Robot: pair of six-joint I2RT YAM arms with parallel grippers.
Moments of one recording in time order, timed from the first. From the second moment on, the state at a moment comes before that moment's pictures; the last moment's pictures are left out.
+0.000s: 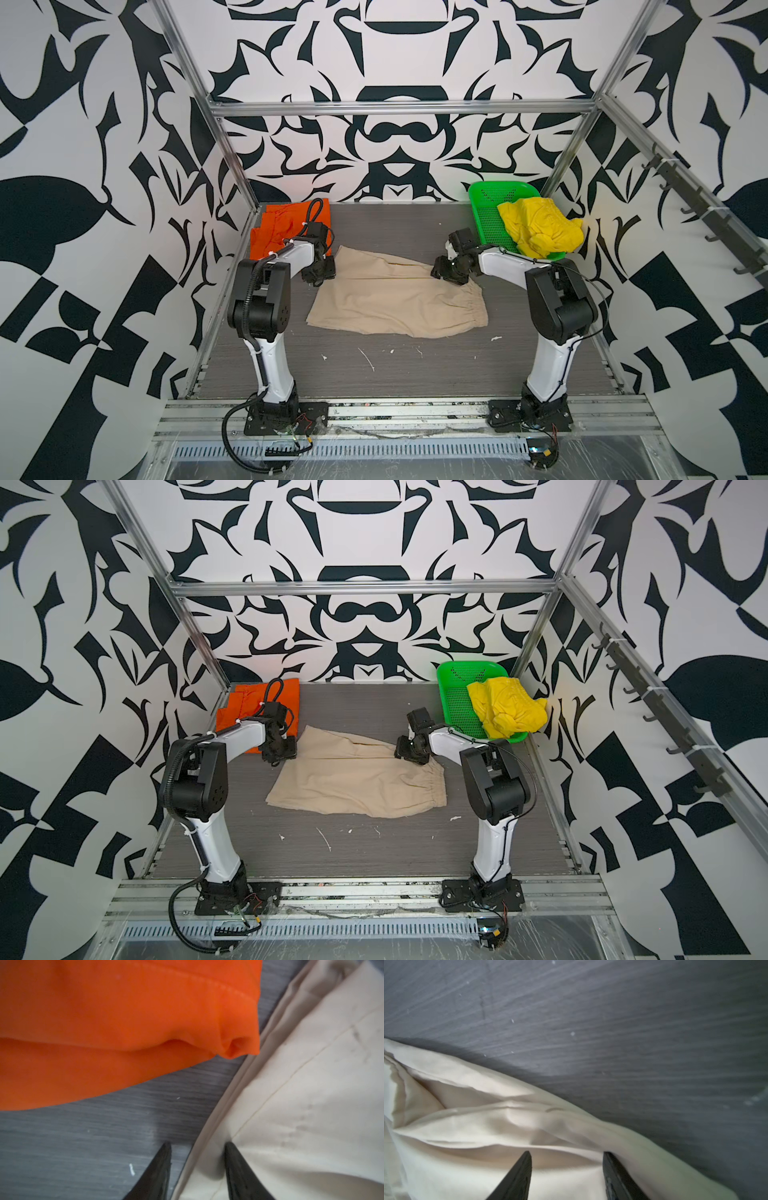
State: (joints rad) left arm -0.15 1.93 1.28 -0.64 -0.02 -0.29; right arm 0.34 1.89 1.20 -0.42 -0.22 0.54
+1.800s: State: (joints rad) left arm -1.06 2.10 1.36 -0.08 0.25 0.15; right arm -0.37 1.20 0.55 -0.48 -0.84 0.63
